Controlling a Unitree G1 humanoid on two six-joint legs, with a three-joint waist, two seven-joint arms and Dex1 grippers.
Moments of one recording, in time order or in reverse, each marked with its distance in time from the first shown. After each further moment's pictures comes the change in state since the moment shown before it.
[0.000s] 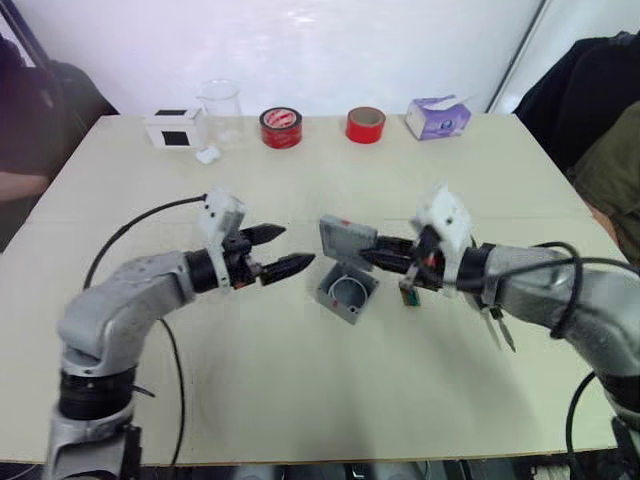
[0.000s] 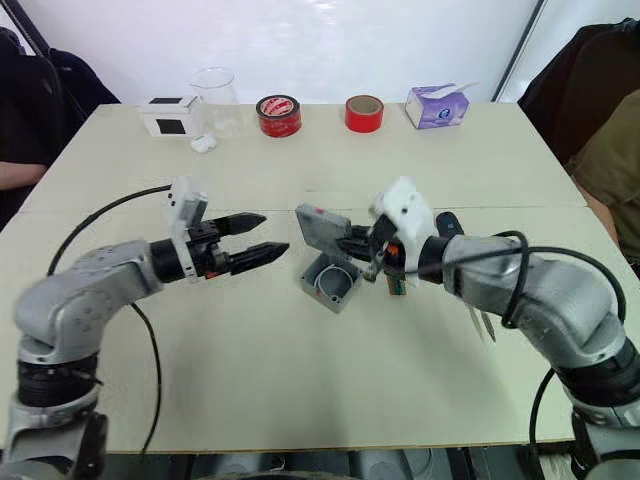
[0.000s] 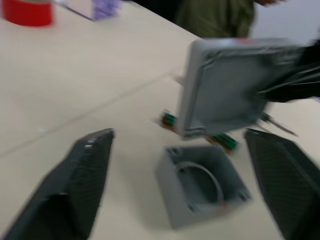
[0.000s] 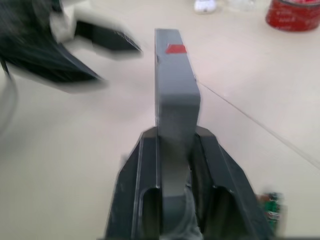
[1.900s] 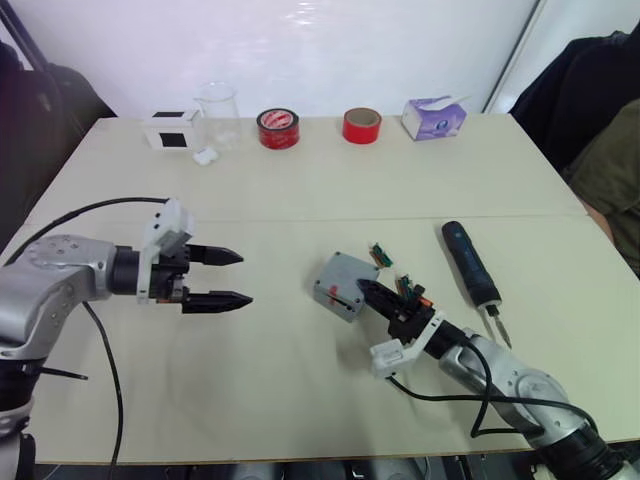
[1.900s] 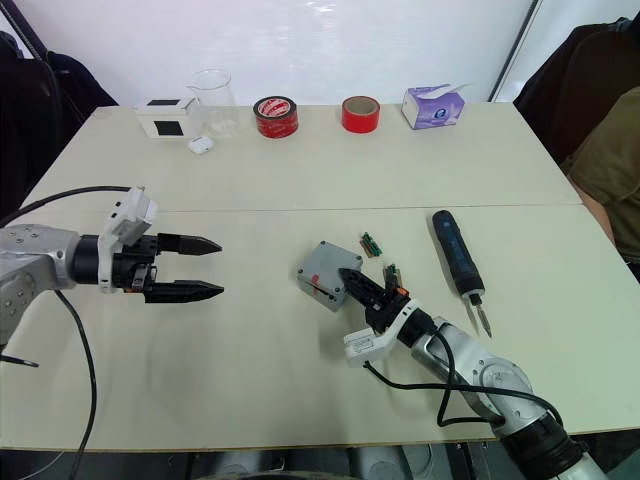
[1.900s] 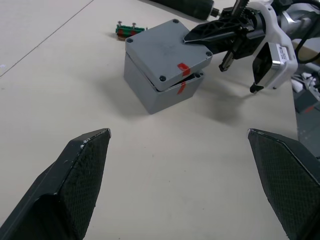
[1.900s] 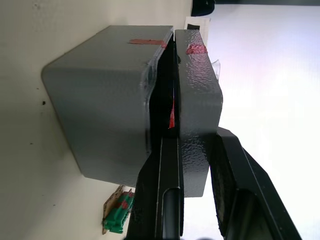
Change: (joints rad) left arm 0.044 0.407 -0.058 0.167 0.070 -0.210 -0.464; right arm 0.423 0.279 0.101 0.324 -1.894 -1.086 -0.408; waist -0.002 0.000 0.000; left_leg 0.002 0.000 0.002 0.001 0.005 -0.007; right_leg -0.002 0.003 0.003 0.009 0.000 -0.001
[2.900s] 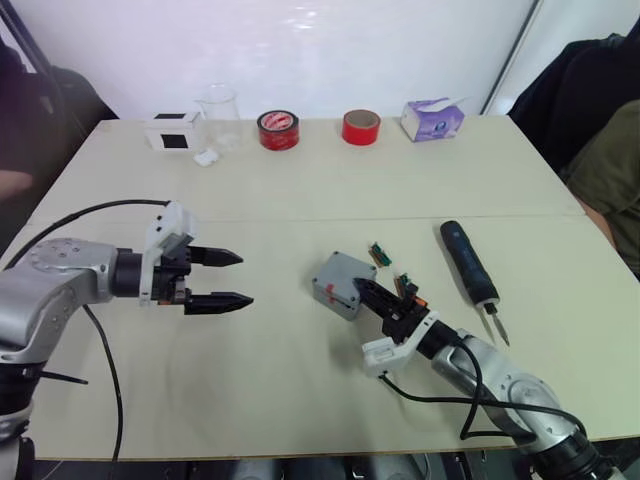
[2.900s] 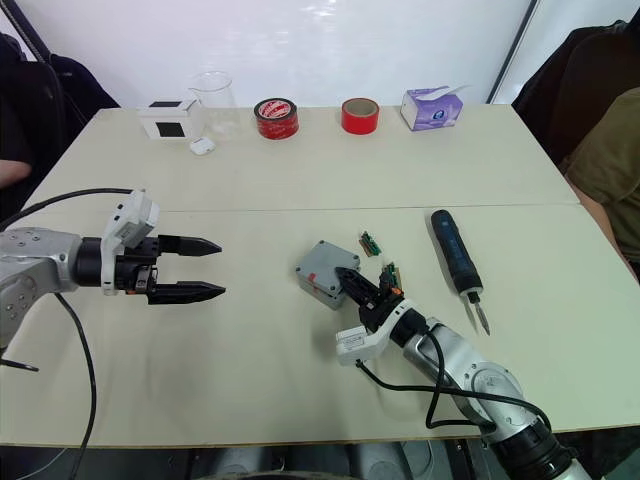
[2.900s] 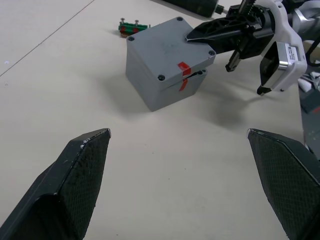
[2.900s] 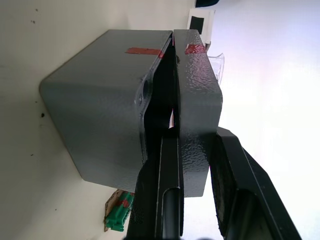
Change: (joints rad) left arm 0.013 0.000 0.001 -0.009 -0.001 0.000 0.028; right arm 0.010 0.057 0.002 -0.049 -0.028 0.057 0.093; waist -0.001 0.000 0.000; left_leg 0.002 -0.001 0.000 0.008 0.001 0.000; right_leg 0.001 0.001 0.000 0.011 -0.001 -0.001
